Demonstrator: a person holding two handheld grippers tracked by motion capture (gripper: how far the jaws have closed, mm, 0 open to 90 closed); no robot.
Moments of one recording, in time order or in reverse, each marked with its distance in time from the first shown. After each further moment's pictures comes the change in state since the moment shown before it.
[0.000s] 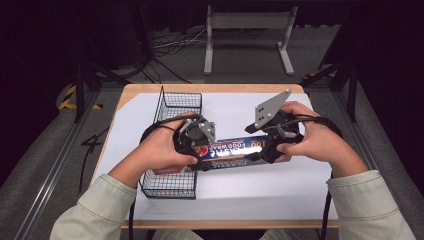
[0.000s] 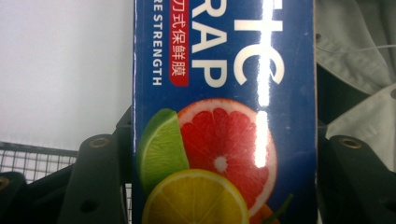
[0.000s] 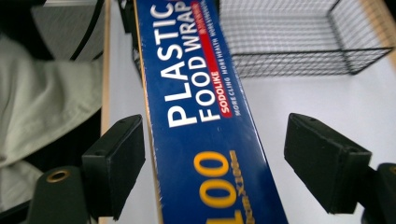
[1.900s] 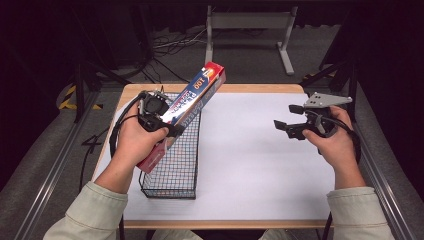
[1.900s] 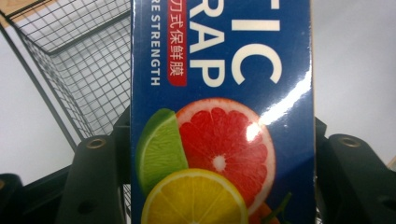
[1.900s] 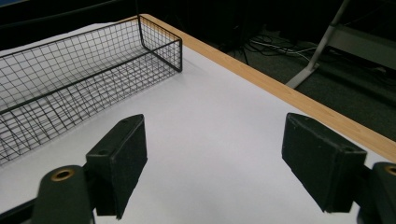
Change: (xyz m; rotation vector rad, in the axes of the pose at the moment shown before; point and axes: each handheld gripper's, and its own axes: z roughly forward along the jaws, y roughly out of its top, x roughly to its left) left arm 0.029 -0.060 -0.047 -0.191 0.382 -0.760; right arm -0.042 -0.115 -0.016 -0.312 -0.500 0.458
